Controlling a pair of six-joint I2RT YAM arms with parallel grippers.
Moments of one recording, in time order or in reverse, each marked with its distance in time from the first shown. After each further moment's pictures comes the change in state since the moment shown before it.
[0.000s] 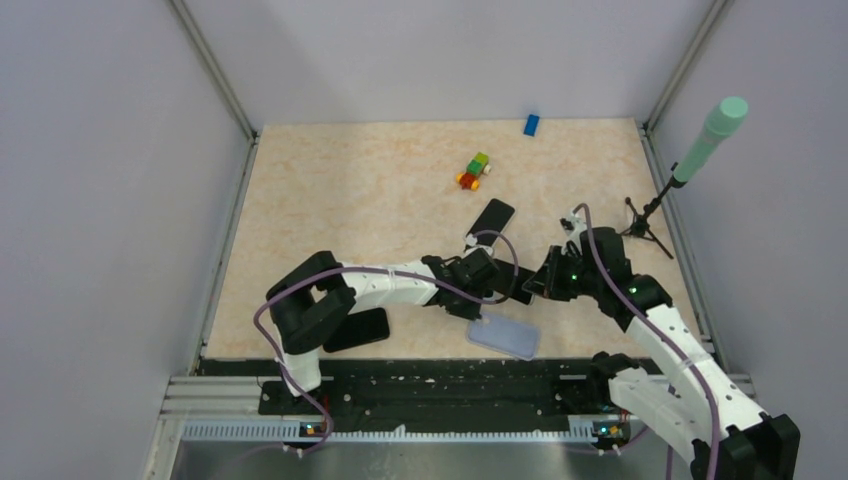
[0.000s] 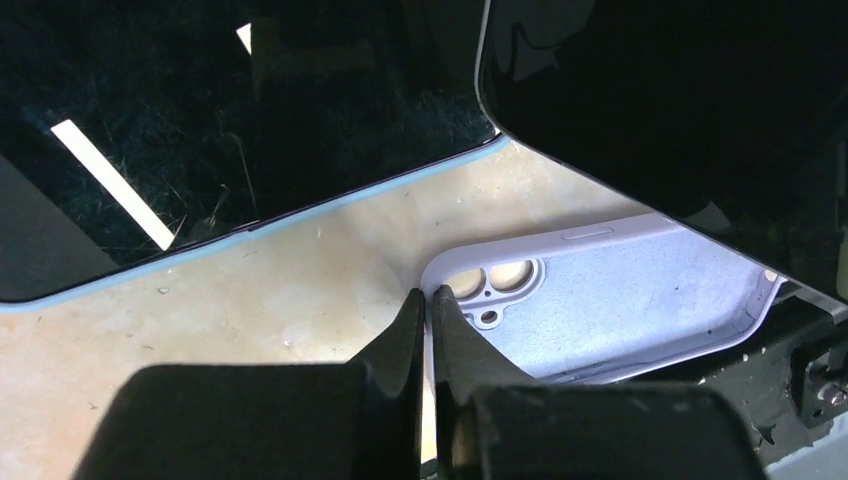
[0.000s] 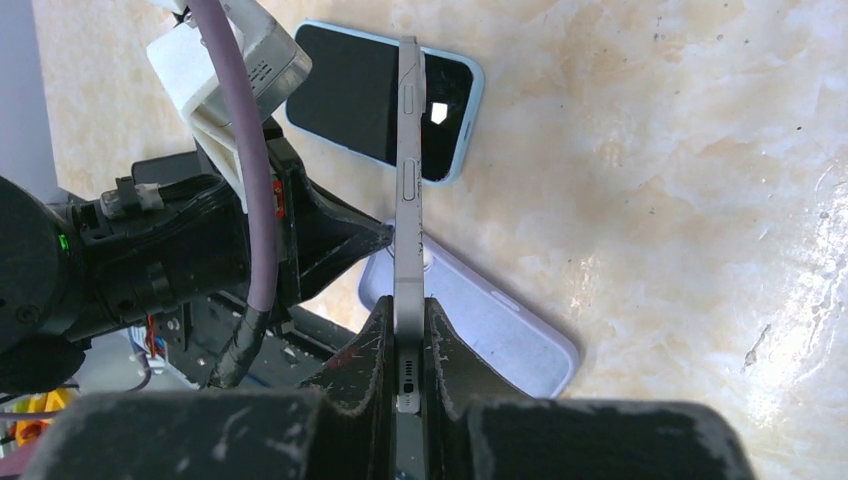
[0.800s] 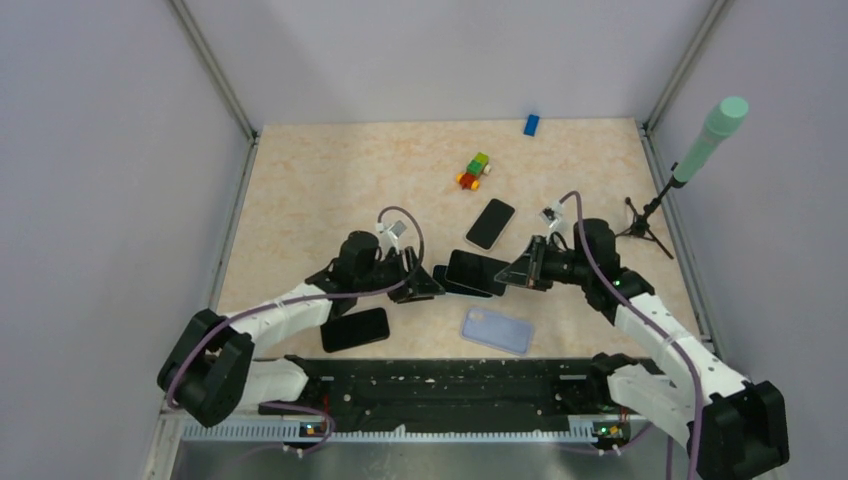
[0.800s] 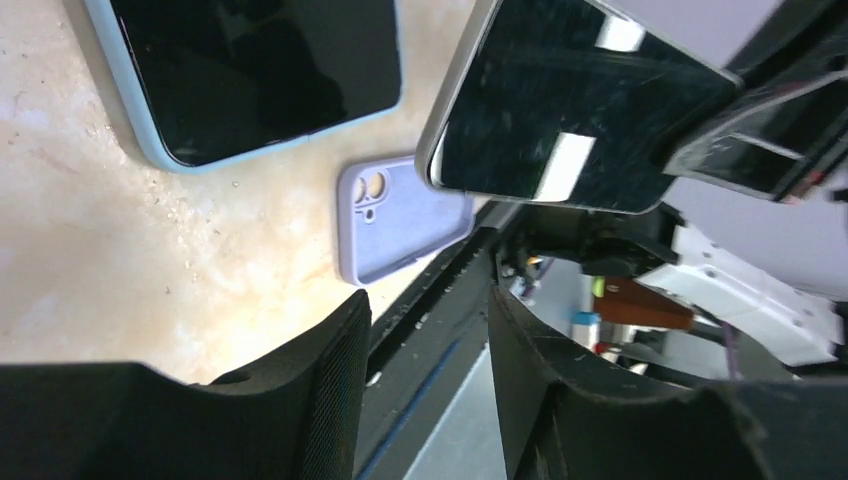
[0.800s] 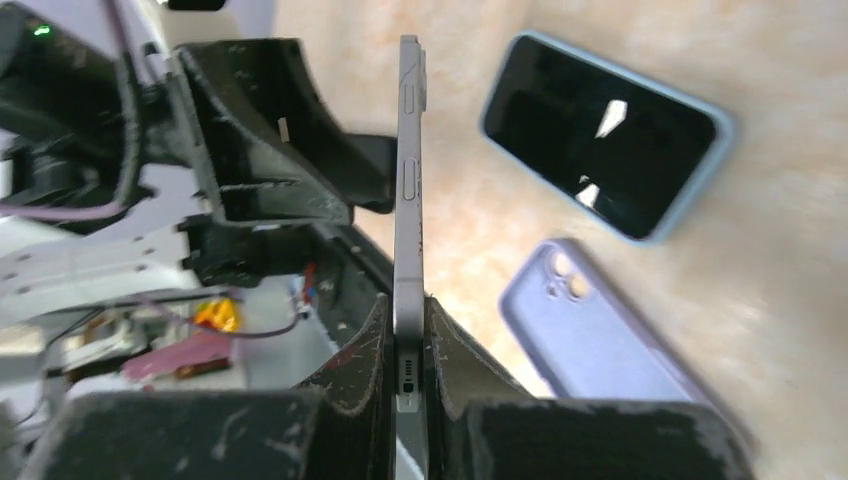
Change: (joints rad) left arm 0.498 -0.616 -0.658 0.623 0.655 -0.240; right arm 0.001 0.143 -0.091 0.462 -0.407 0.201
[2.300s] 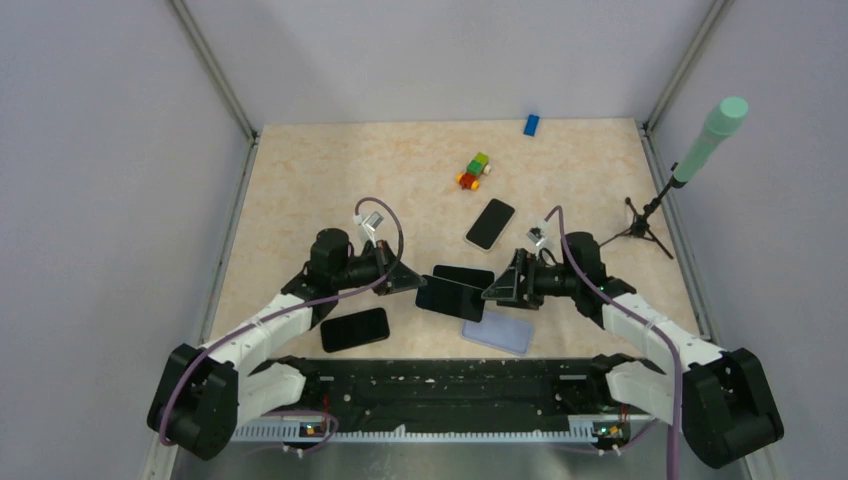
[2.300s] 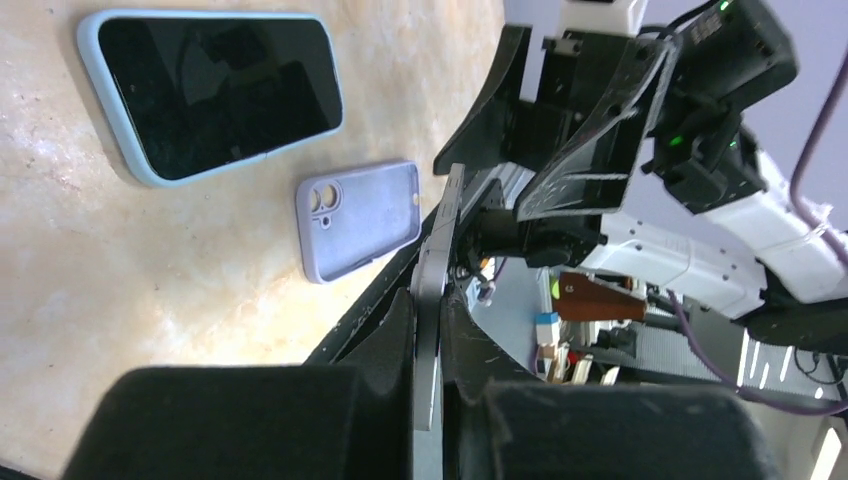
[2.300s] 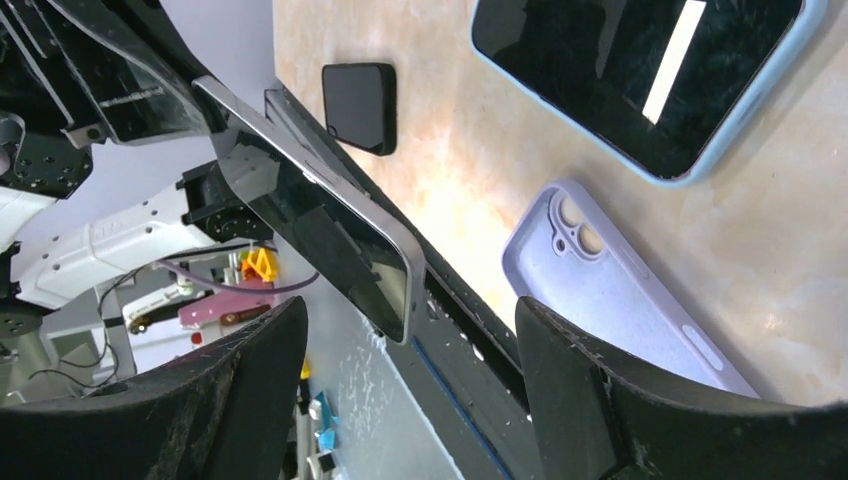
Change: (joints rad) left arm 0.126 -0.147 -0.012 -0.041 0.138 0.031; right arm 0.015 0.100 -0.096 0.074 -0.066 0.021
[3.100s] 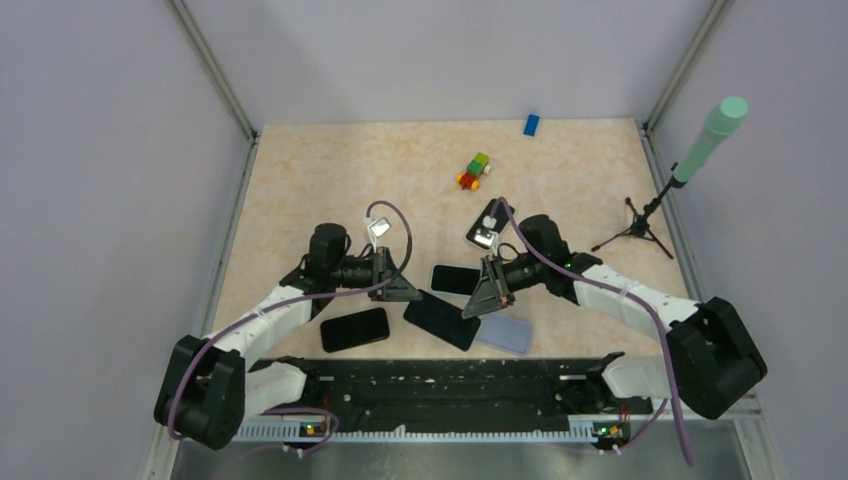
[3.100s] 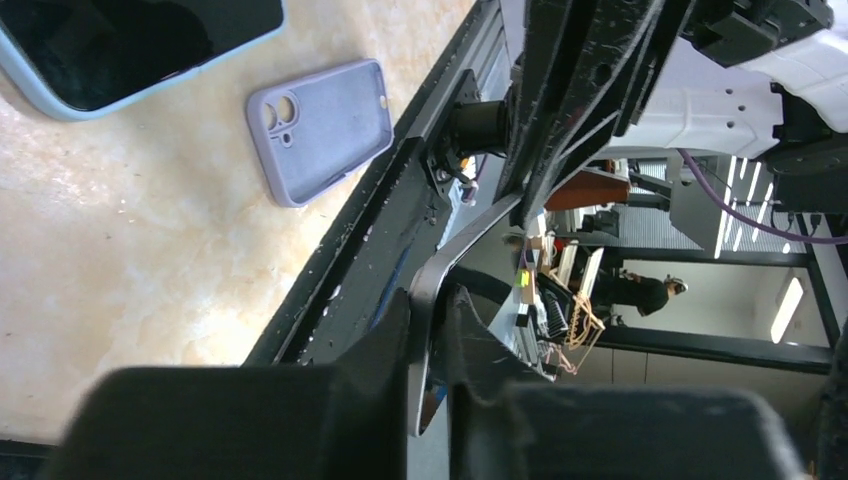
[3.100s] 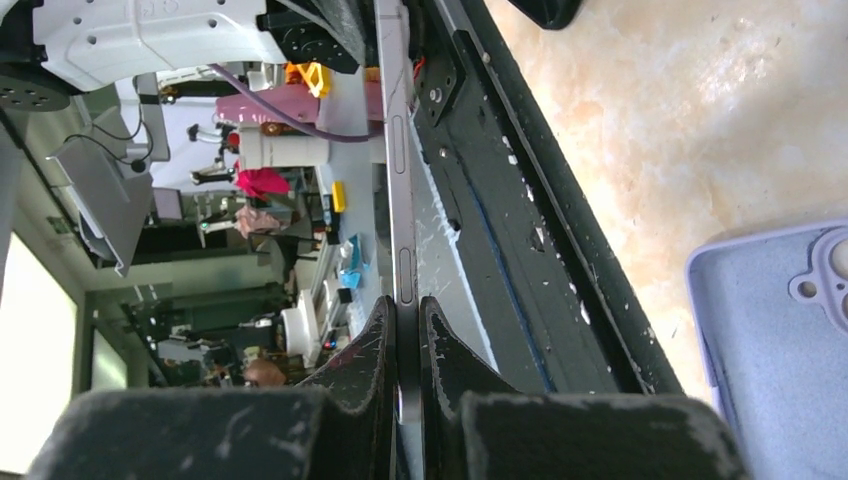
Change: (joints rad) left arm 0.064 0.057 0.029 -0.109 0.273 0.152; right arm 0.225 0.221 0.206 -0.029 -0.250 -0.111
